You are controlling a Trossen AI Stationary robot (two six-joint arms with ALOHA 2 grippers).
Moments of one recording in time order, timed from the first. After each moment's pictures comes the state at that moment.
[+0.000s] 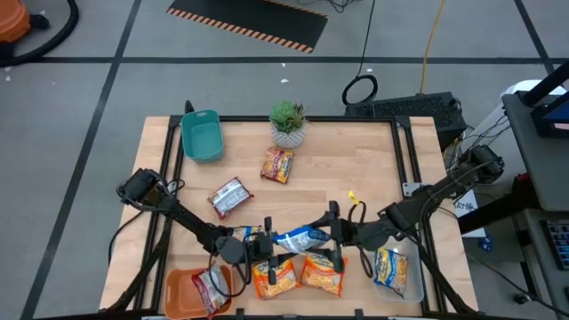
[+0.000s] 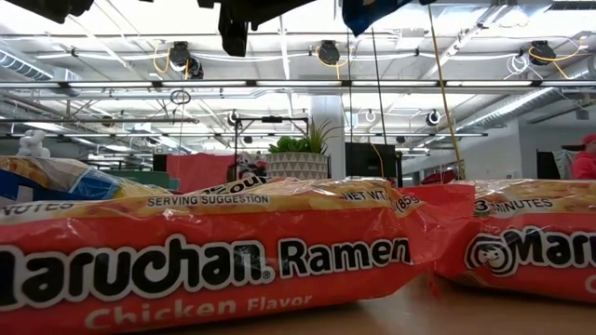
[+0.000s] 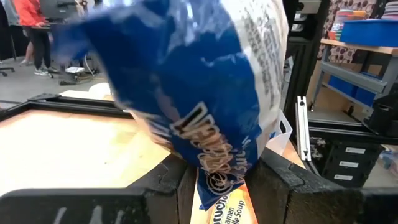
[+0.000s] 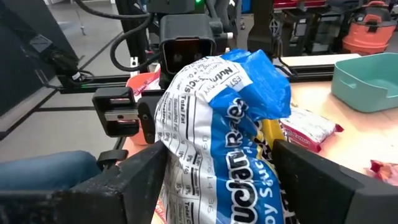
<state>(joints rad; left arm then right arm) -0.55 1.89 0.94 0.97 -0.61 -0.07 0.54 1.38 0.90 0.14 0.47 0.28</state>
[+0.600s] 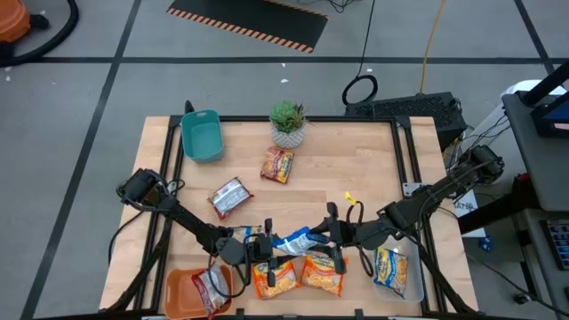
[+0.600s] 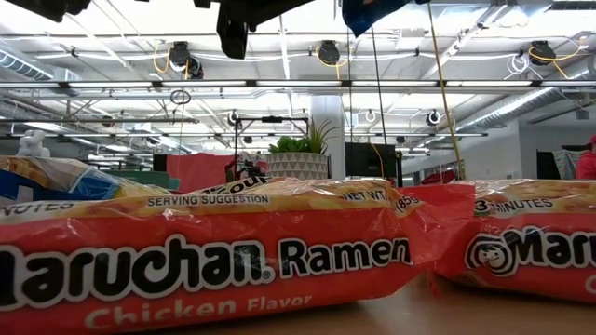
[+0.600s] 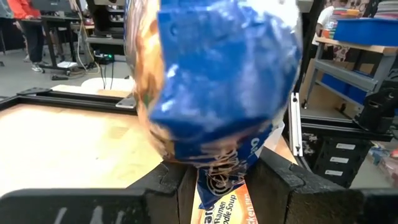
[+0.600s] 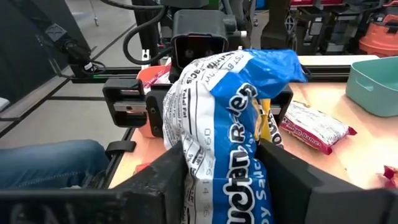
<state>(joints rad) -0.55 1.89 0.94 0.95 -0.59 -0.10 0.53 1.38 0.90 0.15 0.40 0.24</state>
